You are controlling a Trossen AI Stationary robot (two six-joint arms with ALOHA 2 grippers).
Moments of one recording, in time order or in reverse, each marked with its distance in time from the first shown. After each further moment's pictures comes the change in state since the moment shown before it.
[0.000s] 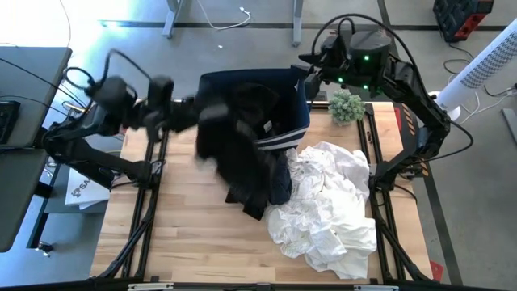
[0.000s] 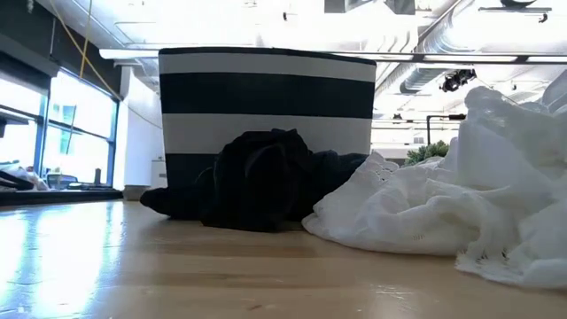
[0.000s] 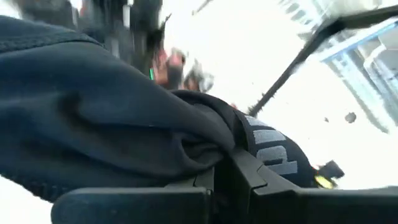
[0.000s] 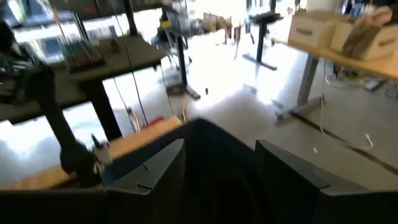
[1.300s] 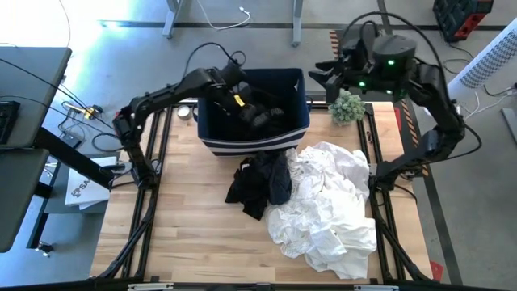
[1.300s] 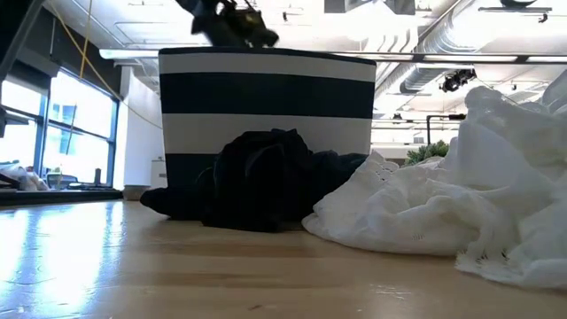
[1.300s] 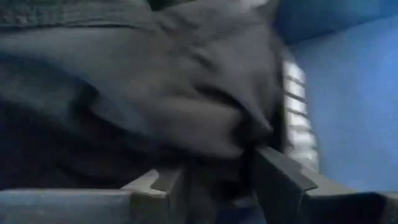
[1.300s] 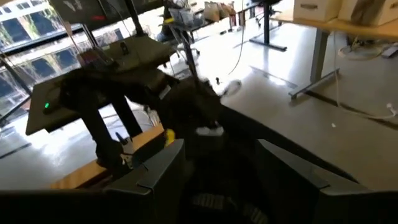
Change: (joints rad) left arm 0.528 0.704 0.213 -0.782 0.253 0.308; right arm 0.024 -0.091 0.001 -0.151 -0.012 0.156
